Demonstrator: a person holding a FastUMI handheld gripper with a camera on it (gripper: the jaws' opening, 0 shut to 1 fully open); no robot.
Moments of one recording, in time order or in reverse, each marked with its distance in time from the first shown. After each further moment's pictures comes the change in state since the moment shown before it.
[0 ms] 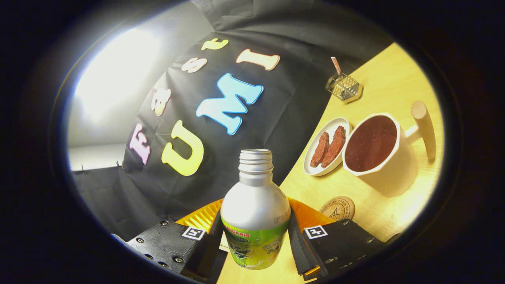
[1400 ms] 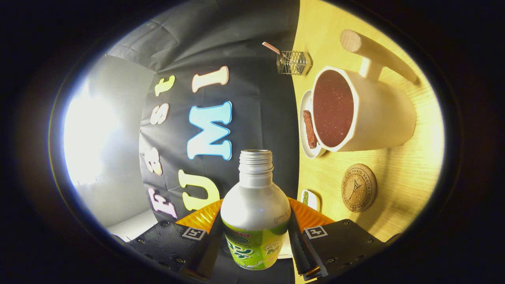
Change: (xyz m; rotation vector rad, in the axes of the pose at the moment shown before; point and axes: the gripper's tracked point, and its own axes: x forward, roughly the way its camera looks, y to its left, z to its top) arm 0.007 0.002 0.017 0.540 -0.076 0.046
